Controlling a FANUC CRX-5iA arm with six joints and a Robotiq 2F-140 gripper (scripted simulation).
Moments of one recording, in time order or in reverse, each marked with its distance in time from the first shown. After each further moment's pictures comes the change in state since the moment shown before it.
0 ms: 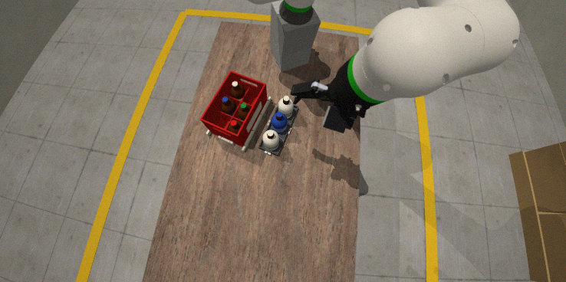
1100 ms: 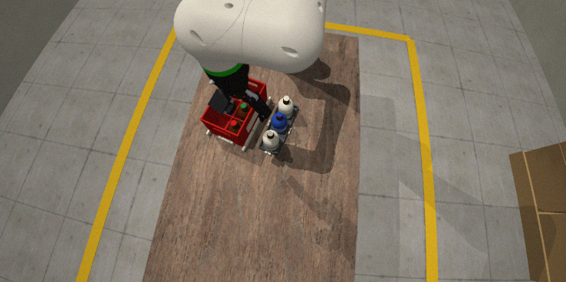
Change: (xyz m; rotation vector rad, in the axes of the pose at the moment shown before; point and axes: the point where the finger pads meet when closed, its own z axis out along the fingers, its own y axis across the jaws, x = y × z) arm 0.040 0.213 0.101 0.195 0.094 0.332
